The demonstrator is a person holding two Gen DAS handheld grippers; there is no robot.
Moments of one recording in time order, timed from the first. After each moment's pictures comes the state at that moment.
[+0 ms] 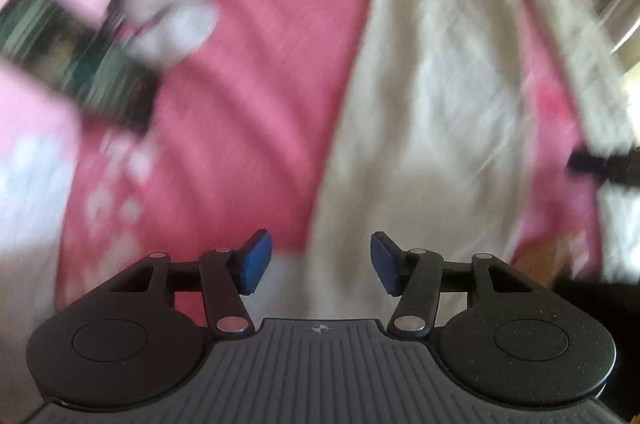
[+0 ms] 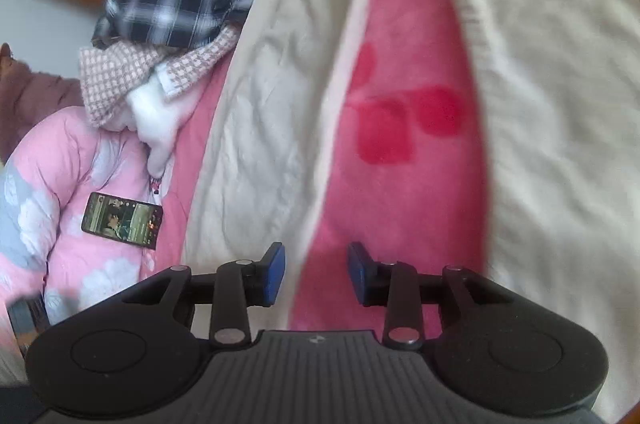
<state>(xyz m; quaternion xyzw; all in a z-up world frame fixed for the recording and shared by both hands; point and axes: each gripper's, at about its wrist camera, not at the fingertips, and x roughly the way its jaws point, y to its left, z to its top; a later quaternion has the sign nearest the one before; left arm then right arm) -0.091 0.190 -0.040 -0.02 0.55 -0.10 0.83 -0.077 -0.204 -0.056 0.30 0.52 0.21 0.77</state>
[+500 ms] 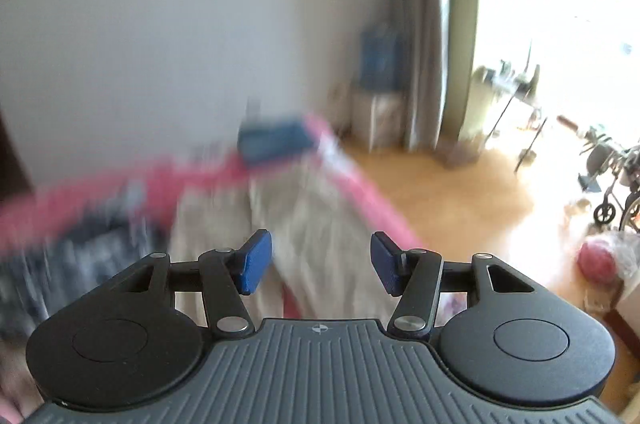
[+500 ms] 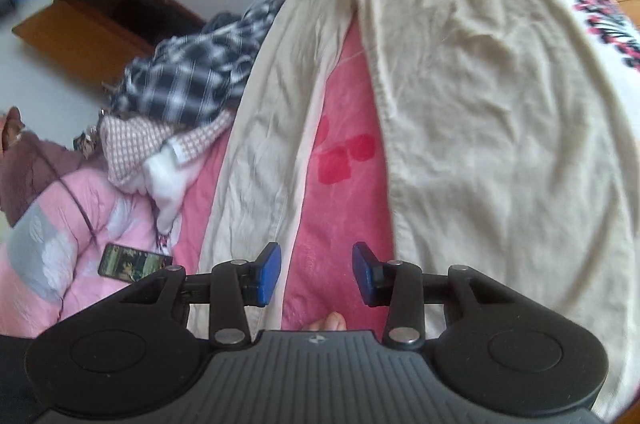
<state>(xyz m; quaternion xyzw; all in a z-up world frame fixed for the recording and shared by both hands) -0.038 -0.072 0.303 0.13 0.24 -0.33 0.90 -0.165 -0.259 -0.009 0.34 0.43 0.13 0.83</state>
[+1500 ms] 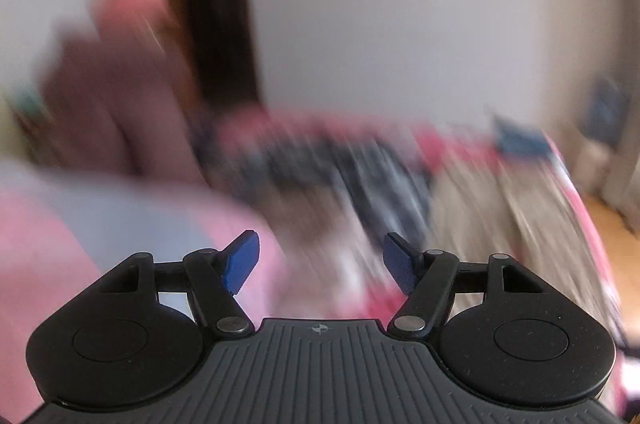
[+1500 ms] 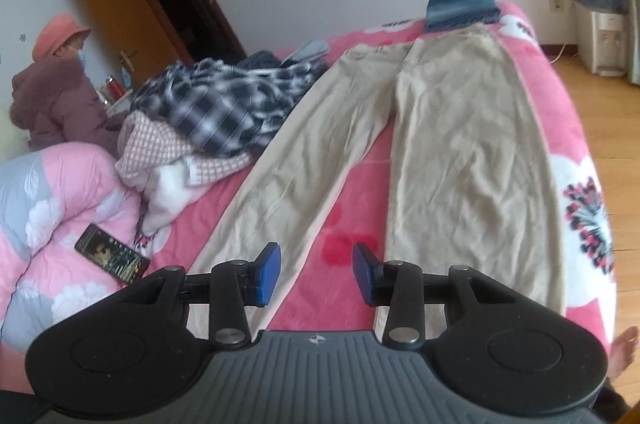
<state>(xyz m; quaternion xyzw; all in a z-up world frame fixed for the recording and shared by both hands) -0.170 0.212 0.236 0.01 0.32 -0.01 0.95 -0.173 -0.245 0.088 0.17 0.36 0.13 0.91</state>
